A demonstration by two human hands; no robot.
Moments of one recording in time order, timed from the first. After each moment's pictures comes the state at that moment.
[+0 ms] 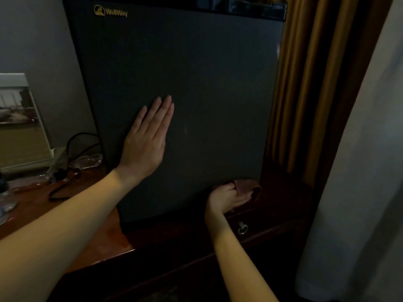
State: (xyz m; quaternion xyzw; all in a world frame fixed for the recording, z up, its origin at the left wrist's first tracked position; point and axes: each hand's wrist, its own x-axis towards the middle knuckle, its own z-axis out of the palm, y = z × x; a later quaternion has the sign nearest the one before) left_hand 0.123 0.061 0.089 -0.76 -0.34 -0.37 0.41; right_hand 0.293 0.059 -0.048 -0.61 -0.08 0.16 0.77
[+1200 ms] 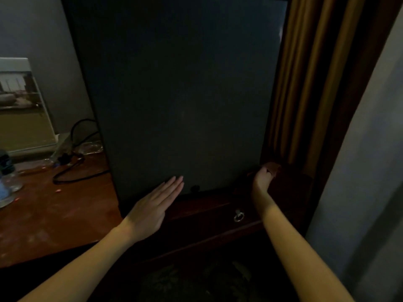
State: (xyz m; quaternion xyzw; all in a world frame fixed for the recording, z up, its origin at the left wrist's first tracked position) left_hand 0.098 0.021 -0.068 -0.92 -0.29 -0.18 0.18; right_hand 0.420 0.056 -0.058 -0.56 -0.13 0.24 0.78
